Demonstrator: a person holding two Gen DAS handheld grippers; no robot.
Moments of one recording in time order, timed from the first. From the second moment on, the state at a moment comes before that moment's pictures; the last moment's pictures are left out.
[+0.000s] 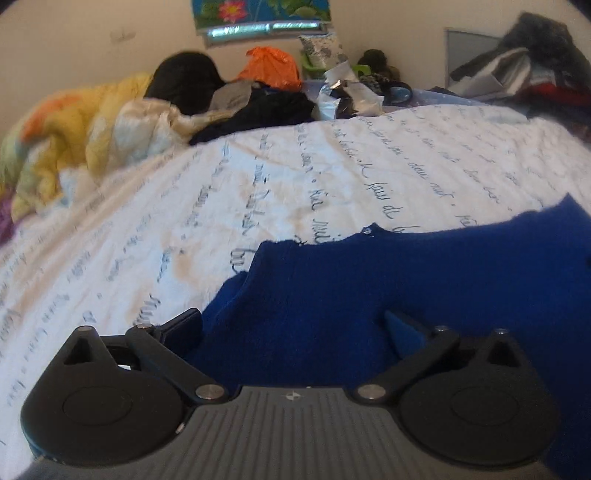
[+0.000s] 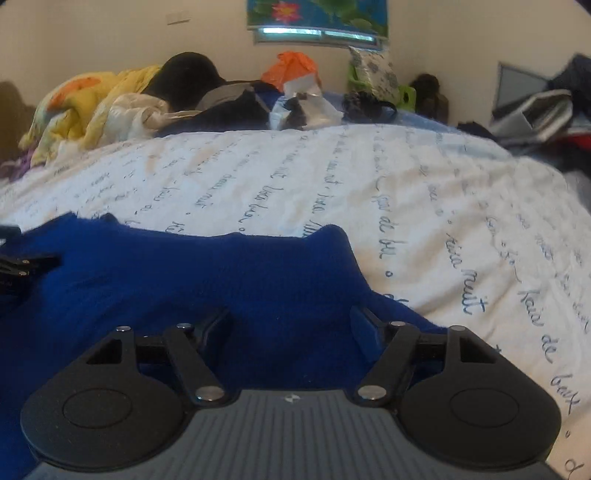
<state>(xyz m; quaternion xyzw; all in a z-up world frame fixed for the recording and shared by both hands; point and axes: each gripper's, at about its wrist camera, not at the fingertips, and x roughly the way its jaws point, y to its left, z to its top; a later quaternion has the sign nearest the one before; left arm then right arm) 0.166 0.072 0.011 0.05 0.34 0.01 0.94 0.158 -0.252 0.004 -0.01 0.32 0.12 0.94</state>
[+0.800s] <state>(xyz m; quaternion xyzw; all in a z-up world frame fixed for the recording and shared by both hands) 0.009 0.047 0.020 0.04 0.39 -0.10 0.91 -0.001 -0.216 0.031 -0.03 0.37 0.17 0.92</state>
